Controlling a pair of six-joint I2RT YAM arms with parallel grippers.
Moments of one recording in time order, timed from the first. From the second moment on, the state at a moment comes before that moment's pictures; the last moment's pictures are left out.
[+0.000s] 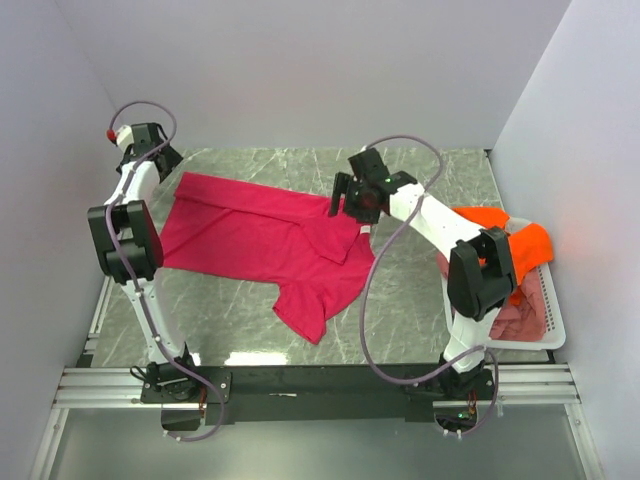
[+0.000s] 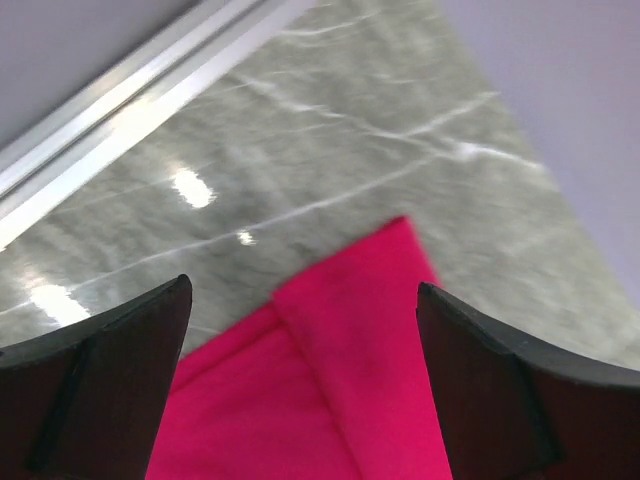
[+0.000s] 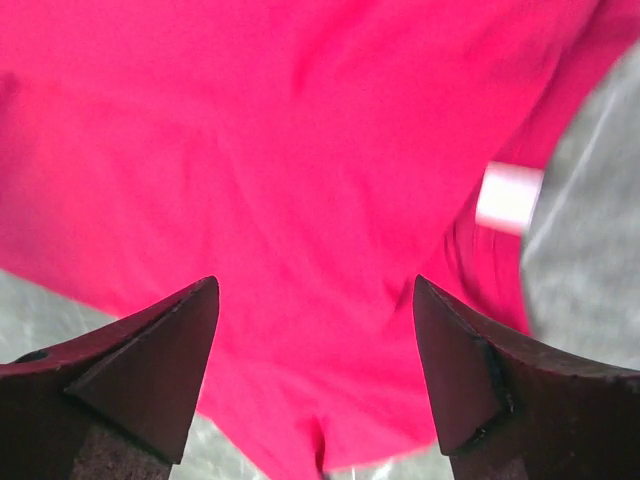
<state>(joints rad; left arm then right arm) 0.19 2.15 1.79 -0.38 -0.32 -0.66 0.50 1.82 1.51 -0.62 0.00 0.62</state>
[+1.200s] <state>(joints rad) 0.08 2.22 1.68 -0.30 -0.22 -0.74 0.25 2.35 1.99 -0.72 -0.11 0.54</state>
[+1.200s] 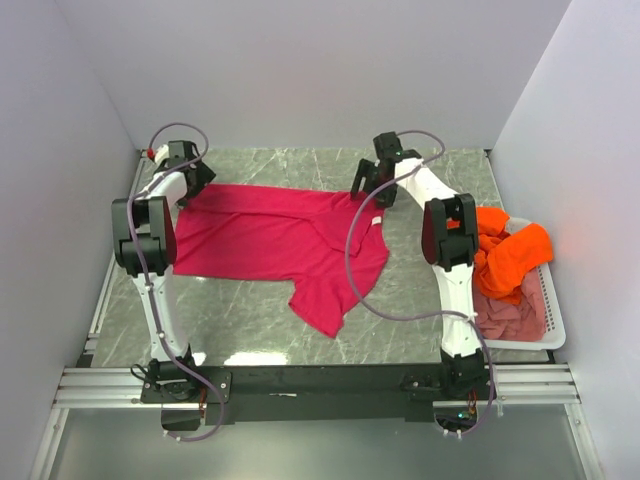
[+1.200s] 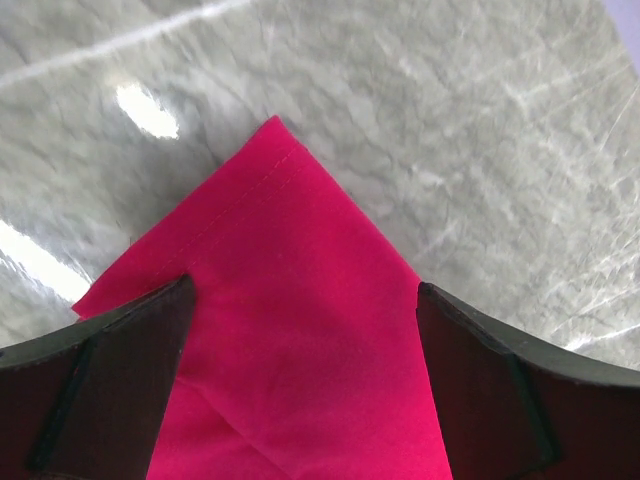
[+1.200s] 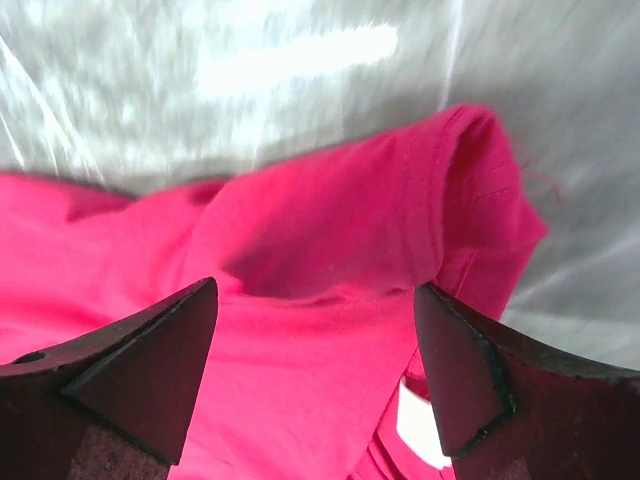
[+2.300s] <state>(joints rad) 0.10 1.63 1.30 -0.58 -0.30 -0.90 0.37 1.69 1.56 -0.54 0.00 0.35</state>
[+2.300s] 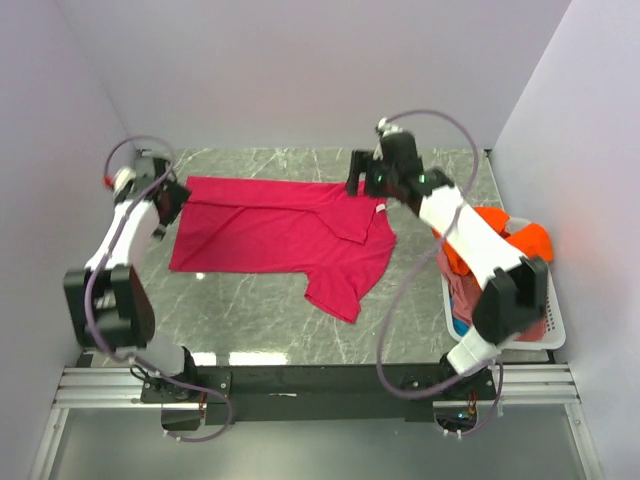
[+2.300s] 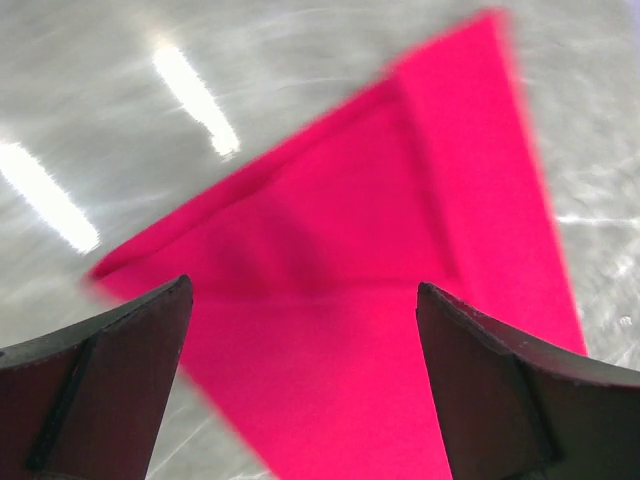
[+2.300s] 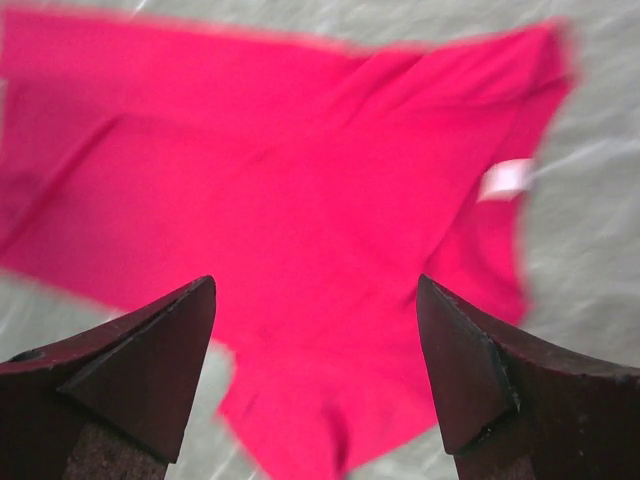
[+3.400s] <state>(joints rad) 0.25 1.65 0.93 -0.43 -0.31 -1.01 0.82 1.44 0.91 -0.45 0.02 0.46</state>
